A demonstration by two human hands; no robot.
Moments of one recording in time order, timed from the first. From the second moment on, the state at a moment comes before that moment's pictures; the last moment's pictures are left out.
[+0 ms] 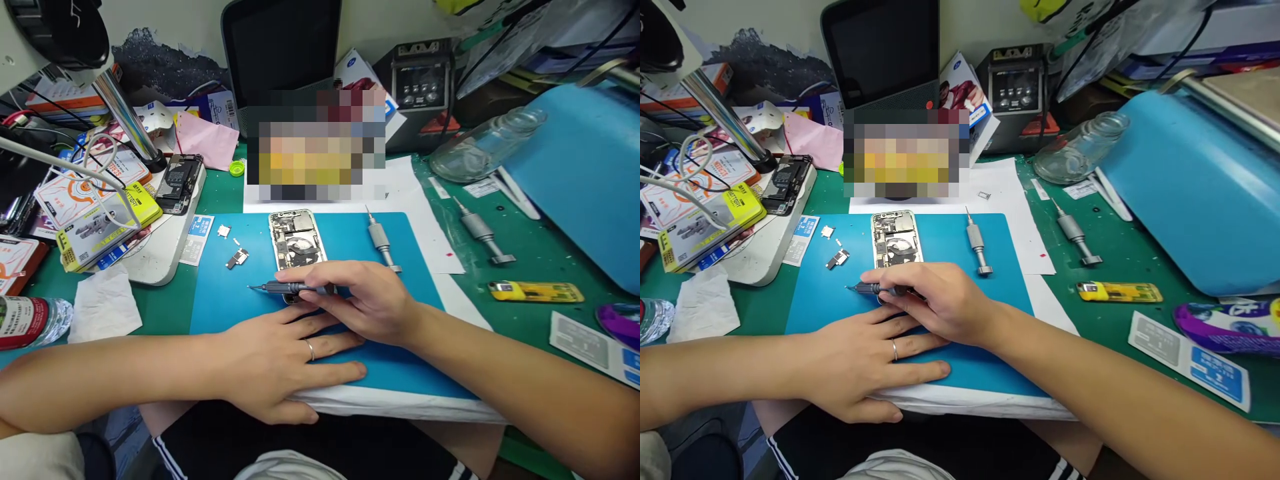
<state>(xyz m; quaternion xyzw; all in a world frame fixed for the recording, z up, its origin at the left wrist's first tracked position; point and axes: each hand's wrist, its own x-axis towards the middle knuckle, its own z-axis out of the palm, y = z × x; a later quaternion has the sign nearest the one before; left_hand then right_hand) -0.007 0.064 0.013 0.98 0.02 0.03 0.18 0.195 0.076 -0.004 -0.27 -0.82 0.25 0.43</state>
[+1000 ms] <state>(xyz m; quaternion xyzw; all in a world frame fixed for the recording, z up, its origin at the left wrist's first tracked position) -0.017 0.126 0.011 0.88 0.28 0.34 0.18 0.206 0.097 -0.005 -0.41 -0.57 0.31 0.64</state>
